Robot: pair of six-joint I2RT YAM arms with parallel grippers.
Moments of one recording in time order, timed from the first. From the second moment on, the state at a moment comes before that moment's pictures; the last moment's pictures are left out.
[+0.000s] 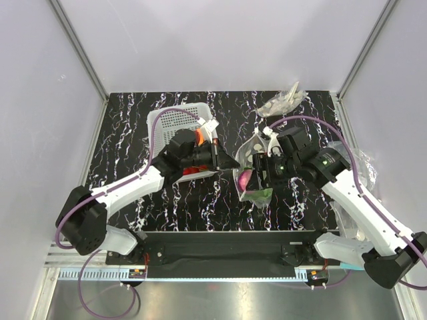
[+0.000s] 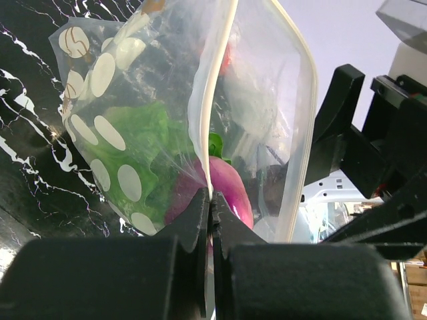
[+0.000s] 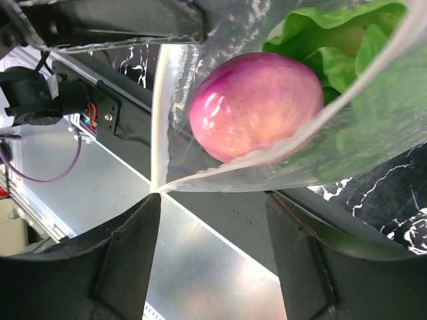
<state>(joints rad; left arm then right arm) -0.70 1.39 0.91 0.21 0.58 -0.82 0.60 1.11 1.22 -1.02 -0.35 0.45</state>
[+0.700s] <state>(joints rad) -0.70 1.39 0.95 0.11 0.57 -0.75 0.73 1.44 1.58 -1.06 -0.34 0.21</state>
